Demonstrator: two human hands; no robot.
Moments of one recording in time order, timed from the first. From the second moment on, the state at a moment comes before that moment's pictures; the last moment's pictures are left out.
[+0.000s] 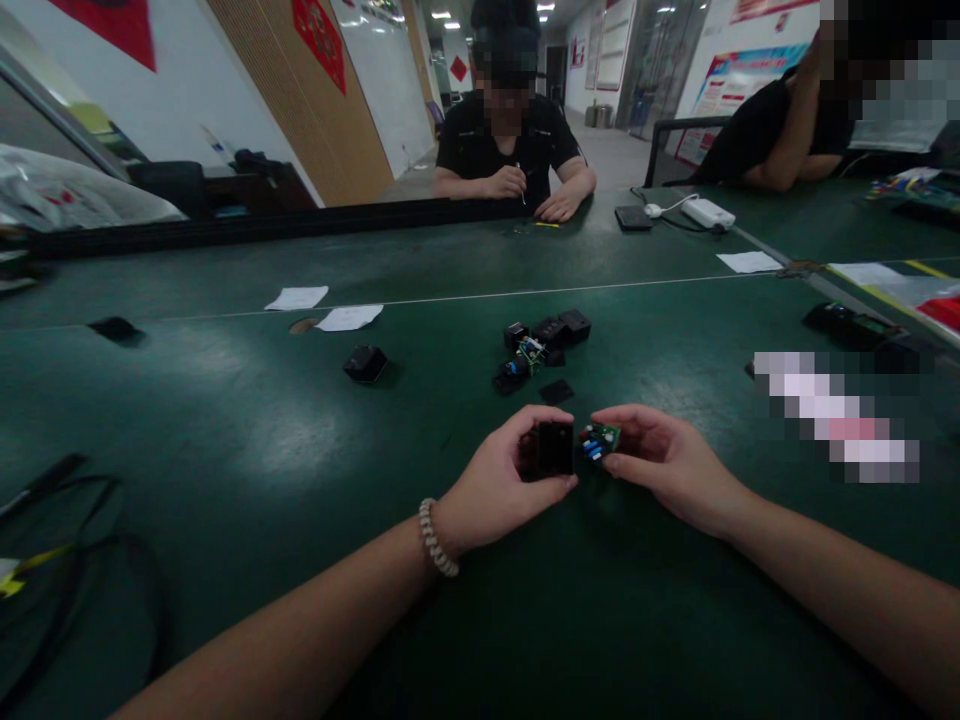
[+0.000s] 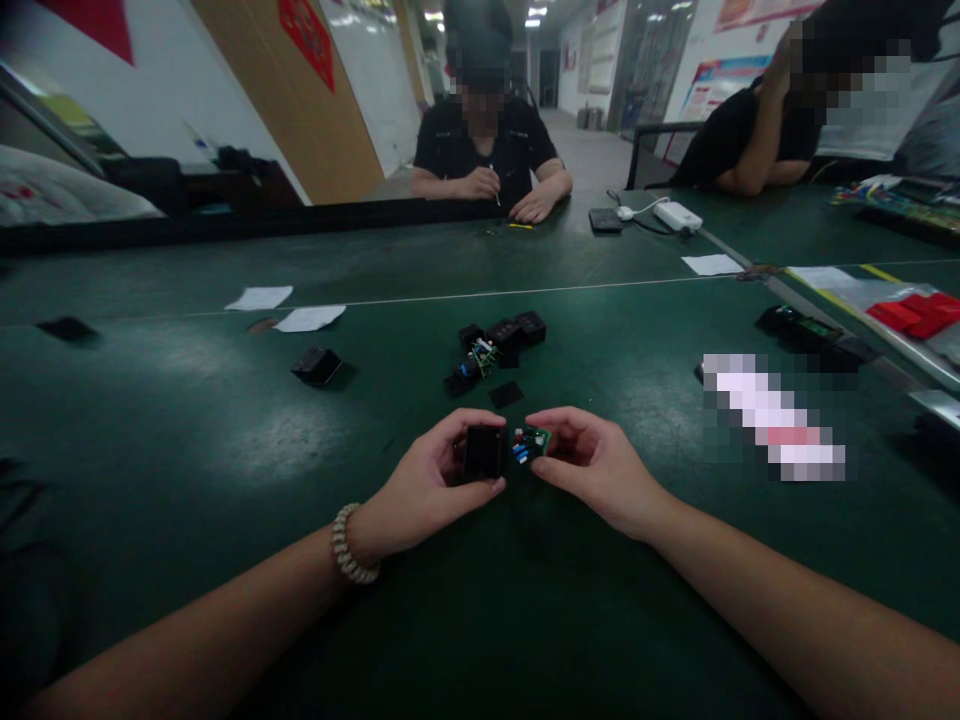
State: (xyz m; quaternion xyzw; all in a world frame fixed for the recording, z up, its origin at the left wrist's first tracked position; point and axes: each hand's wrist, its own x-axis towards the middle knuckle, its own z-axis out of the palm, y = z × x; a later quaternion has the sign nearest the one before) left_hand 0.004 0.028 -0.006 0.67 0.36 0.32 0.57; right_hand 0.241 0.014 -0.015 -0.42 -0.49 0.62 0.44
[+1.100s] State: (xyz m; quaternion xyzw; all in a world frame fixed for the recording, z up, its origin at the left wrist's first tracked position) left_hand 0.003 0.027 -0.005 0.67 0.37 0.31 0.57; right_hand 0.239 0.012 -0.014 -0.39 -0.44 0.66 0.46
